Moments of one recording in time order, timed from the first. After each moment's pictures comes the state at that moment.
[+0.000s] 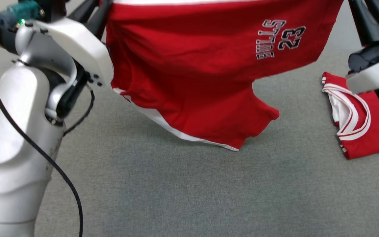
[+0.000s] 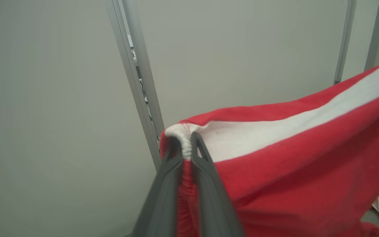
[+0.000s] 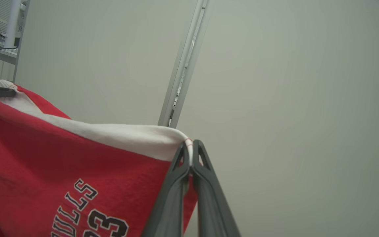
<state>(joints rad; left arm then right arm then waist) -0.83 0.27 -0.34 0.20 -0.44 -0.05 0.28 -0.75 -0.42 0.29 0.09 0.33 0.13 -0.03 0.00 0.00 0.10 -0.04</state>
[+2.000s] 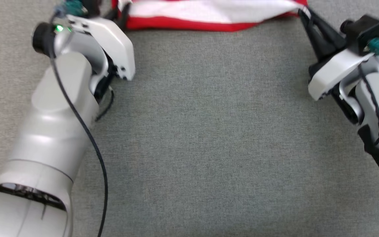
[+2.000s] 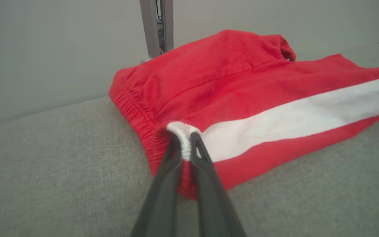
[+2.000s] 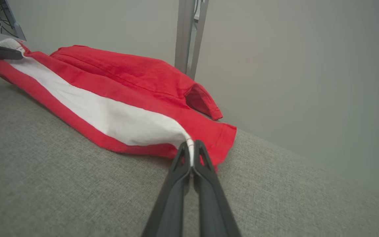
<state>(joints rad) -1.17 0.07 -0.47 1.09 -0.44 -0.13 -0.06 -1.00 -0.34 0.65 0.71 0.41 0.13 -0.26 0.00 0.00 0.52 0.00</state>
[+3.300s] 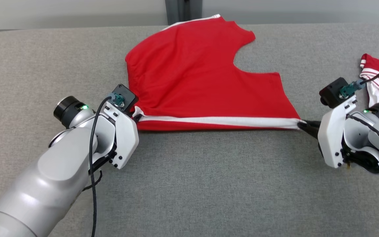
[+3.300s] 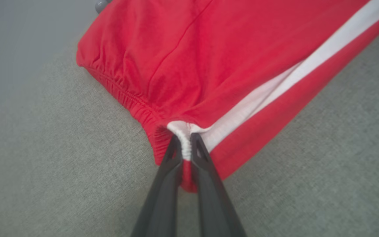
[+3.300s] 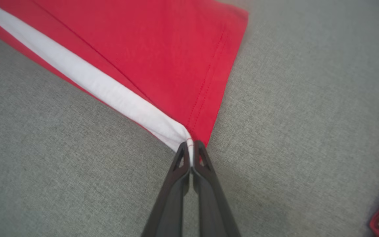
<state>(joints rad) -0.90 0.31 -1.02 0.76 -0.64 -0.13 0.22 -1.00 -0.62 1.27 0.57 1.07 0.13 0.26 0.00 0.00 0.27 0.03</state>
